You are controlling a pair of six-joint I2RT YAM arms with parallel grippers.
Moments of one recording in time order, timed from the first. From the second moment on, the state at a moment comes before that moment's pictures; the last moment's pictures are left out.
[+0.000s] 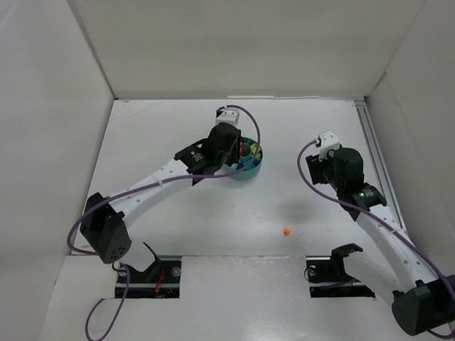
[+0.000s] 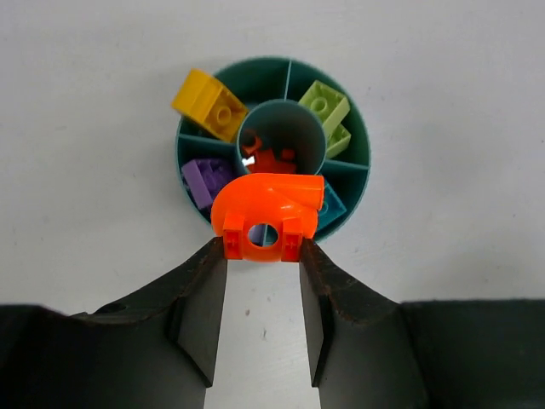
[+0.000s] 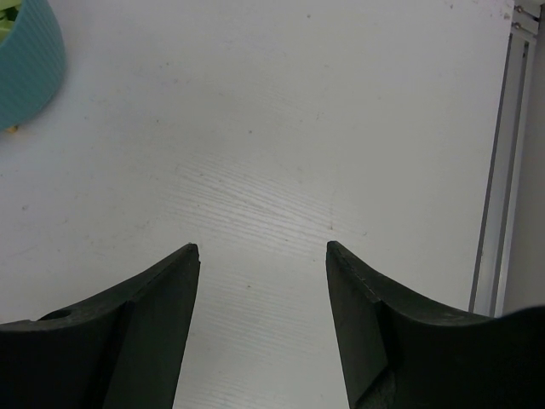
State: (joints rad) left arm -0.82 1.46 1.24 -0.43 -0.36 -0.47; right arm 0.28 0.88 0.72 -0.32 0.14 -0.22
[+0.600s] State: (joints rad) left arm -0.75 1.73 1.46 -0.41 -0.29 -0.36; right arm 0.23 0.91 0.70 -0.32 0.12 -0.23
